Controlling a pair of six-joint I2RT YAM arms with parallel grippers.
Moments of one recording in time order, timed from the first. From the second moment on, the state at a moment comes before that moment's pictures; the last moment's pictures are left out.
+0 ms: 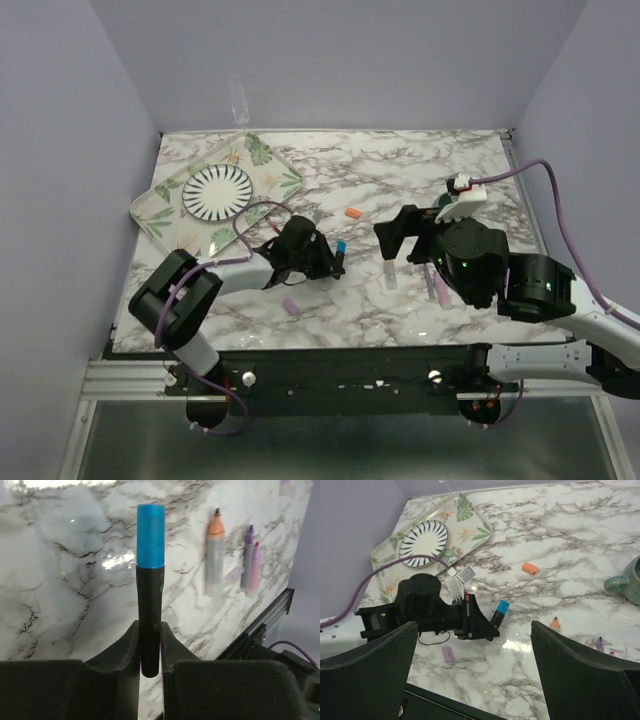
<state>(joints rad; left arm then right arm) -0.68 1.56 0.72 0.17 0.29 -0.91 1.24 0.98 1.36 -0.74 0.82 0.59</state>
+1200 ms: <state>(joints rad) -0.57 1.18 0.75 -0.29 -0.06 -0.80 0.76 1.14 0.88 -0.68 0.38 0.65</state>
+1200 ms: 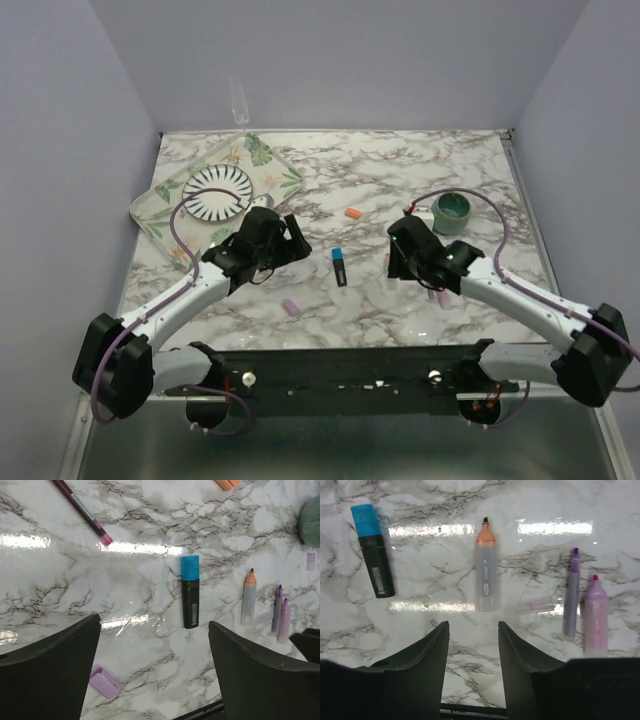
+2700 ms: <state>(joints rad) -0.57 1.06 0.80 -0.26 0.02 -0.61 0.60 1.64 0.96 -0.47 0.18 0.49</state>
